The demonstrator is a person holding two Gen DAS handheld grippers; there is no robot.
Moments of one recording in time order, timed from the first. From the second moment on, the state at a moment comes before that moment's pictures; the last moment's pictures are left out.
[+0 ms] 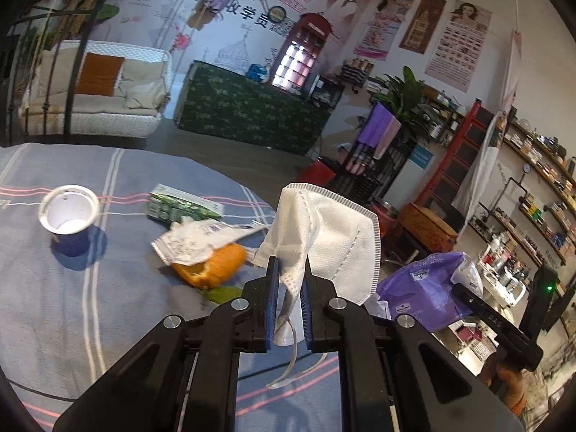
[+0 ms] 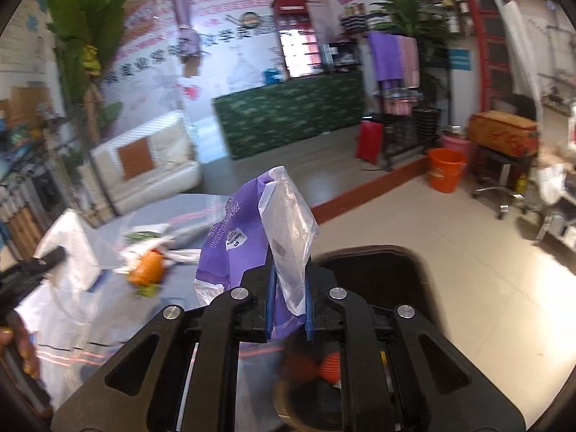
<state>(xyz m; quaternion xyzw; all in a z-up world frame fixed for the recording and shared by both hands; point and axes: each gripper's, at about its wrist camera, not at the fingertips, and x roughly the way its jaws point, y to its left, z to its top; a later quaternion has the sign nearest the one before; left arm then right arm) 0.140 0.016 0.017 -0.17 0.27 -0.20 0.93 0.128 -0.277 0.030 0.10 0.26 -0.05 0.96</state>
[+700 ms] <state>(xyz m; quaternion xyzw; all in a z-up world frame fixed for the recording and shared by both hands) 0.130 -0.073 0.009 -0.12 0.29 -0.29 0.90 0.123 -0.334 -0.062 0.09 0.36 -0.16 0.92</state>
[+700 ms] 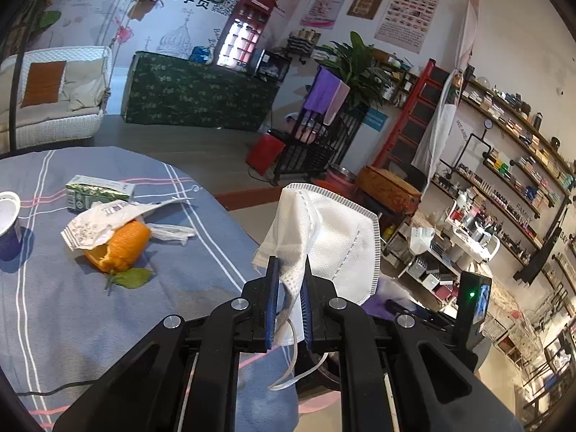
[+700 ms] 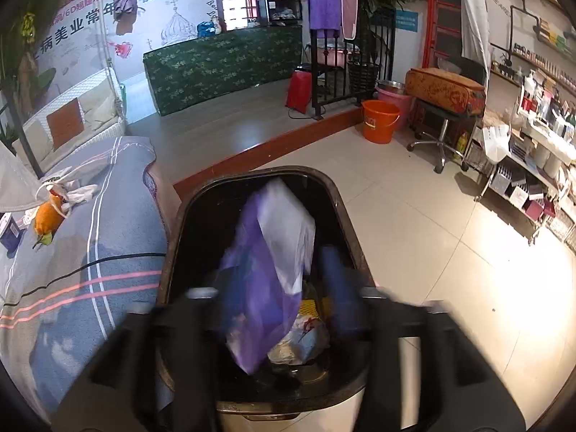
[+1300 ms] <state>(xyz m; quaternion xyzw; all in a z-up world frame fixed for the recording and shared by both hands) 0.133 -0.136 -0.011 -0.09 0.33 -0.36 0.87 0.098 -0.350 -0.036 0.13 0.31 -0.18 0.92</state>
